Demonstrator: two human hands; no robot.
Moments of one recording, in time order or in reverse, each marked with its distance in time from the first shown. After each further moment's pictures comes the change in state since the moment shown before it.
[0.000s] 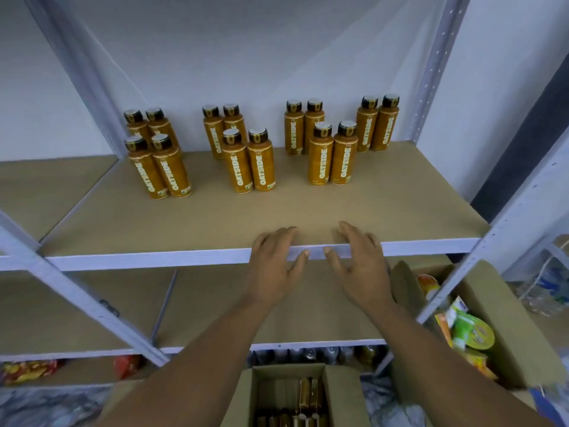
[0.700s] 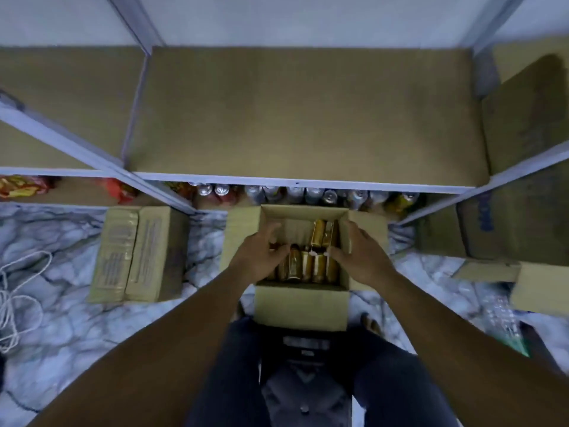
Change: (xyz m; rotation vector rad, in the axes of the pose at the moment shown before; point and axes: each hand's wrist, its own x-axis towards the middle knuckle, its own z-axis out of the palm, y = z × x) left_hand -0.353 -0.163 0.165 -0.235 -0.928 -0.875; right_hand -0.298 0.160 0.216 -0.043 -1.079 0.564
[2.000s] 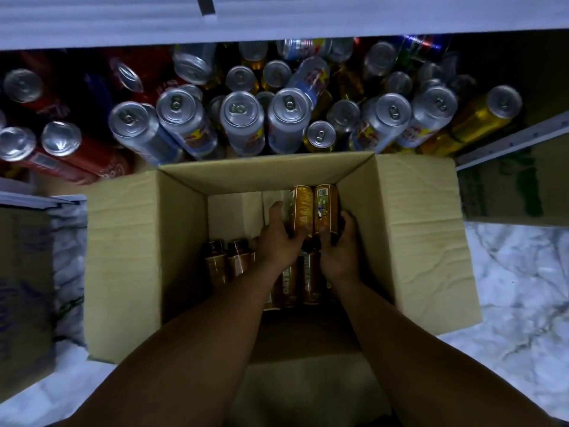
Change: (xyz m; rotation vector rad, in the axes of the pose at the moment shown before) left_hand 0.316 -0.160 0.293 -0.324 0.018 -0.113; right_hand 0.272 0.189 0.273 0.738 0.461 0.441
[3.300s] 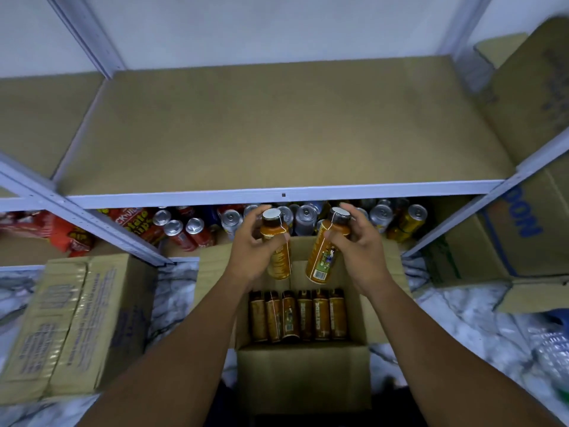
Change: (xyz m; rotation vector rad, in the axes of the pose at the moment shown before) left_hand -0.194 0.156 -0.187 -0.463 0.174 0.427; right_hand -0.161 -0.201 -0.132 0.454 -0.274 -0.508
